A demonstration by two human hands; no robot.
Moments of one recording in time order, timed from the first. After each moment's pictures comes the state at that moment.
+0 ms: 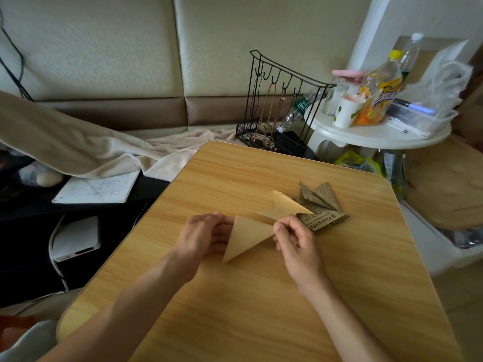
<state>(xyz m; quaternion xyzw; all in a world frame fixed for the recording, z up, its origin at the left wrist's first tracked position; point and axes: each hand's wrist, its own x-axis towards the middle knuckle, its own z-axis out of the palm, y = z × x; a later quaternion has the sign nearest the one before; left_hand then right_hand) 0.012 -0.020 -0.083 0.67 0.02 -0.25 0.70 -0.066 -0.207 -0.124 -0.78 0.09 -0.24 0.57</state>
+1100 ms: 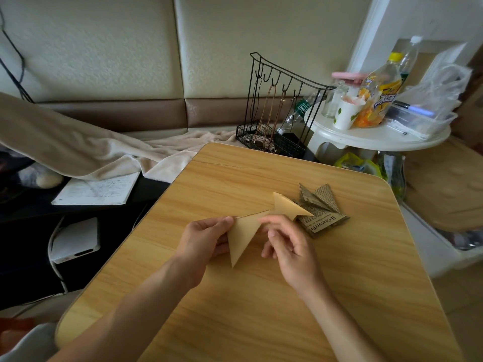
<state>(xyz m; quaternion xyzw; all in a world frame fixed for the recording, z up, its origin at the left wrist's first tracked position) 0.006 -0.025 -0.087 0.62 0.05 -0.23 0.75 -0.069 -0.204 -0.124 -0.79 0.01 -0.21 0.58</state>
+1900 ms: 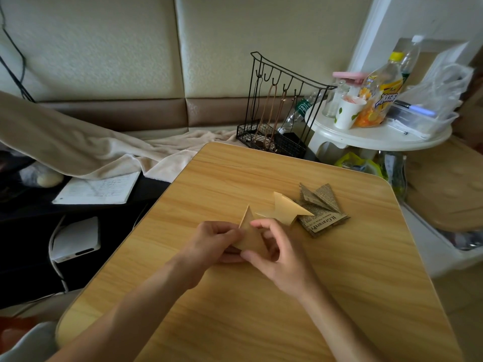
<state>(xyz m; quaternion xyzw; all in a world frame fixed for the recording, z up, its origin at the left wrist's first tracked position) 0.005 -0.024 -0.086 0.66 -0.03 -0.32 0.68 -0.072 -0.197 -0.124 -0.86 0.01 -0.16 0.49</state>
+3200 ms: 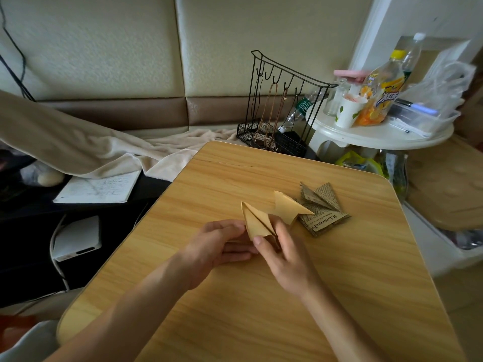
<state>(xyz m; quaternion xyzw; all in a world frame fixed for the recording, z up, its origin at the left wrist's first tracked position) 0.004 -0.024 -0.083 0.59 -0.07 -0.39 0.71 -0.075 -0.196 -0.114 -0.84 0.01 -0.15 0.52</state>
